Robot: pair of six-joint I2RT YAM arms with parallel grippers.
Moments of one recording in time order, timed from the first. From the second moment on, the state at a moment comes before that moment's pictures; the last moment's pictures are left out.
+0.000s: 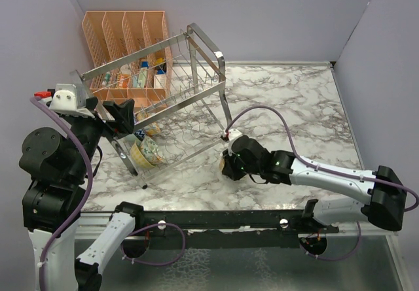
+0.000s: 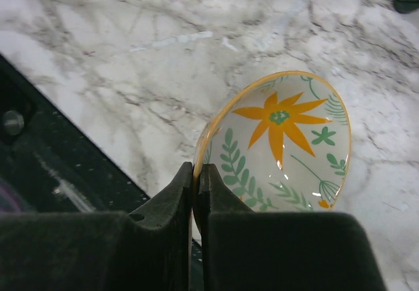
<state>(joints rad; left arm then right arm) -0.24 0.70 1.51 -0.76 -0.06 -0.15 1.07 1.25 0.83 -0.35 0.14 0.43</state>
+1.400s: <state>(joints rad) -0.24 0.72 1.55 -0.76 -0.06 -0.15 0.90 1.83 1.21 0.23 -1.01 0.65</state>
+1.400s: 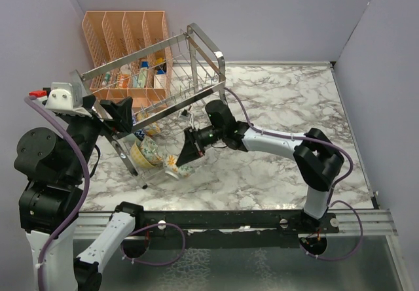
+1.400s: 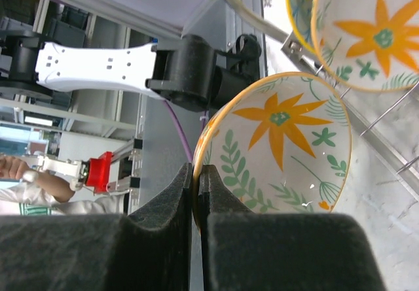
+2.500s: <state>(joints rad) -0.24 0.72 1.55 -0.76 -0.06 -0.14 0.79 2.06 1.27 0.78 -0.87 0.84</state>
